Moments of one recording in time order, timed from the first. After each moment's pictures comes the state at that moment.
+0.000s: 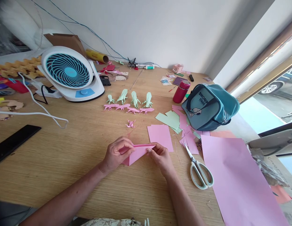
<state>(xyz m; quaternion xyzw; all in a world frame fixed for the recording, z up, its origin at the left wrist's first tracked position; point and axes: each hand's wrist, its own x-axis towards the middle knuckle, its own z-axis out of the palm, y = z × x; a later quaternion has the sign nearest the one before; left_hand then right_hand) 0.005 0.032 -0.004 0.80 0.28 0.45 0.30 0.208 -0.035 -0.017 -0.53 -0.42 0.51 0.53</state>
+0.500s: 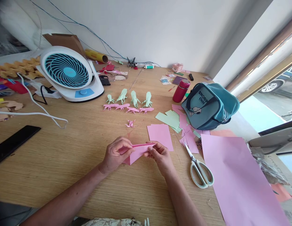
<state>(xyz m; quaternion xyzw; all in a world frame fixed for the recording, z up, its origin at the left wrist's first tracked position) 0.006 0.029 -0.002 0.80 0.28 0.46 0.28 0.206 -0.038 -0.020 -0.47 -0.32 0.59 0.57</state>
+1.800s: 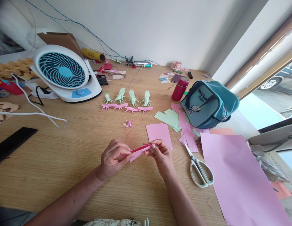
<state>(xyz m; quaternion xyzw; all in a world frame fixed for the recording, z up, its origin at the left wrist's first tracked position) 0.003 0.019 0.004 0.84 0.23 0.47 0.15 0.202 -0.042 -0.010 -0.40 -0.27 0.58 0.66</state>
